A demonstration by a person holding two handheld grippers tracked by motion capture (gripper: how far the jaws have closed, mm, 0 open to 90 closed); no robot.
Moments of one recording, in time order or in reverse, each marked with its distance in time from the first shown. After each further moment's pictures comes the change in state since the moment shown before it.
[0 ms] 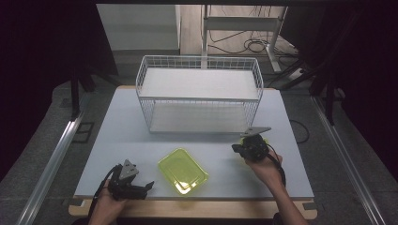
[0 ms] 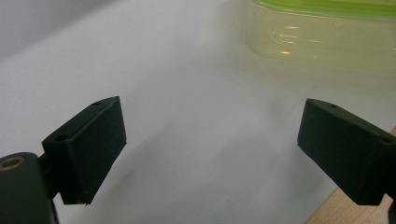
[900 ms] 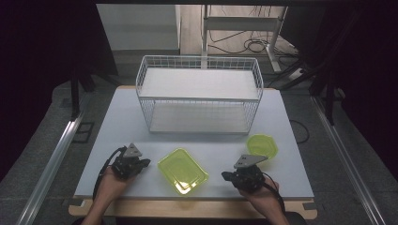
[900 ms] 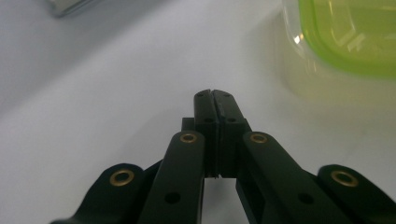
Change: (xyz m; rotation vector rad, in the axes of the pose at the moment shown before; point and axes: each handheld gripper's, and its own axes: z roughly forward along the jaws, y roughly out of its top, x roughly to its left) left arm 0.040 0.041 0.030 0.061 -0.110 0.045; right arm 0.079 -0.039 -0.023 -0.024 0.173 -0.065
